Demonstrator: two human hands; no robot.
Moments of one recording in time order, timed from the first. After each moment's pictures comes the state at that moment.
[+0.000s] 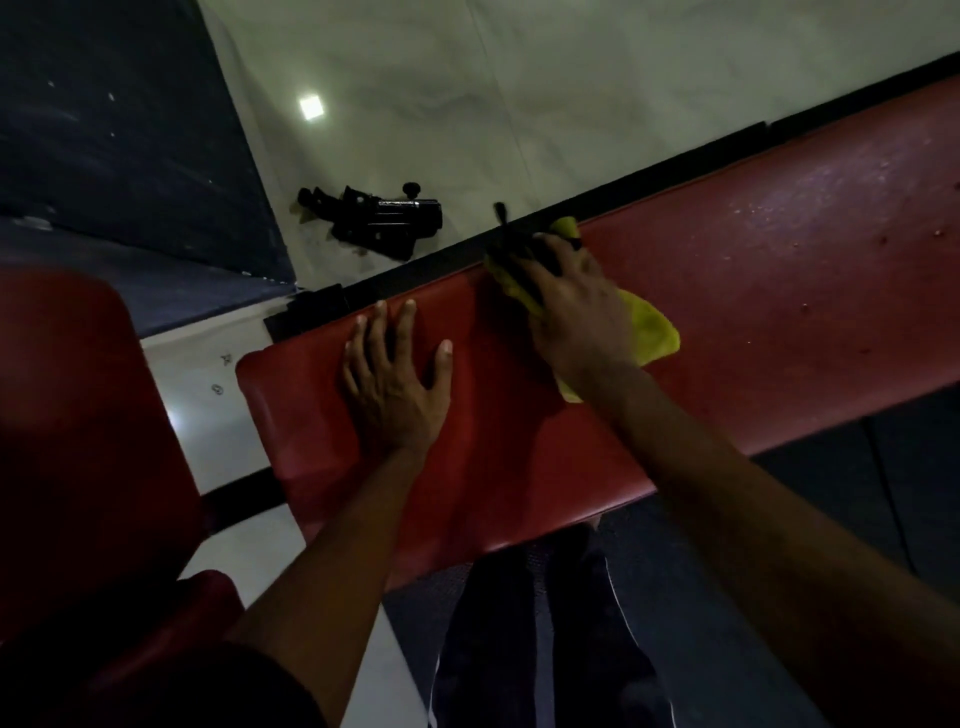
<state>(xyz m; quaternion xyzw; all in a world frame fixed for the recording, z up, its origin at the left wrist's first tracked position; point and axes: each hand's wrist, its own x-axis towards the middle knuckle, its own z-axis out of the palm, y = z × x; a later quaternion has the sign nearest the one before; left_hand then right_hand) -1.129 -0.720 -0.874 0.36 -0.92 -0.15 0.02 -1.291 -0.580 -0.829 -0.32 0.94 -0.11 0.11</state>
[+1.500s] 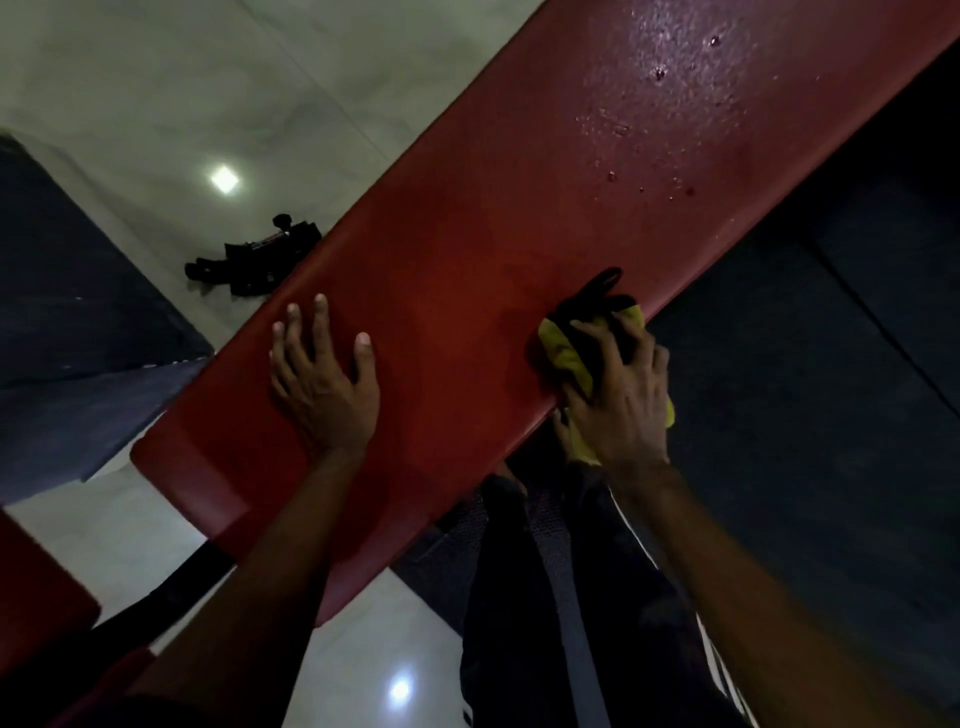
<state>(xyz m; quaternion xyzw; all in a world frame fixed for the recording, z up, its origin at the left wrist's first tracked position) -1.155 -0.668 -0.875 0.26 -0.95 -0.15 0.00 -1.161 -0.370 -0.837 0.03 0.97 -0.23 0.10</state>
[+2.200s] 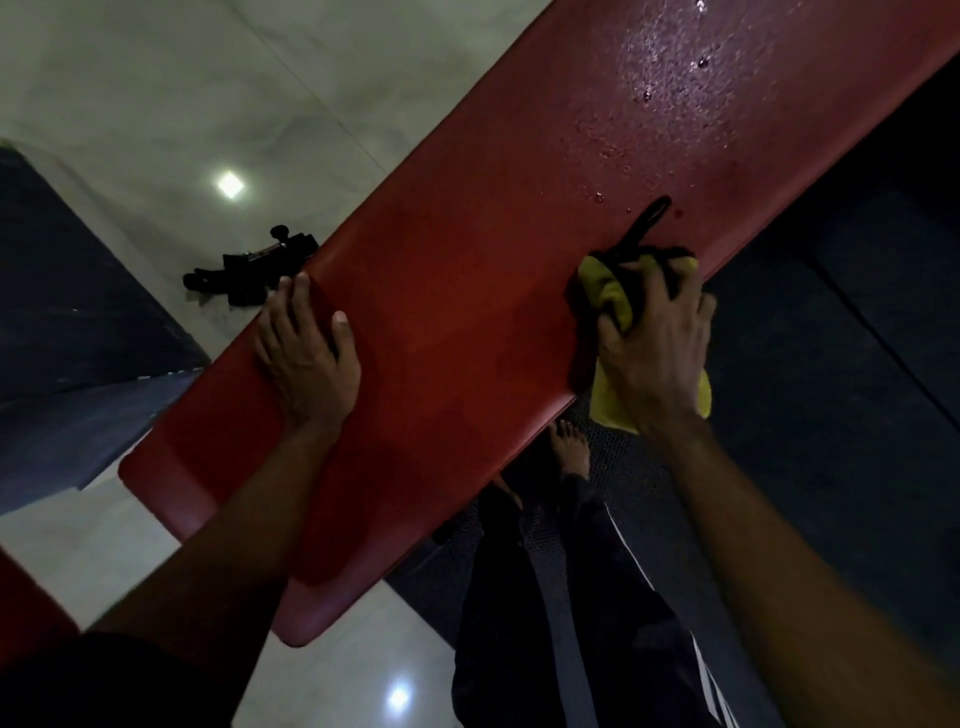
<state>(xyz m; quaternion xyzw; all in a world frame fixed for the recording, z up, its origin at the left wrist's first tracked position) -1.204 -0.678 -0.877 0.22 -0.96 -0.15 0.01 -1.241 -0.346 -0.821 0.13 0.97 -0.20 0.08</state>
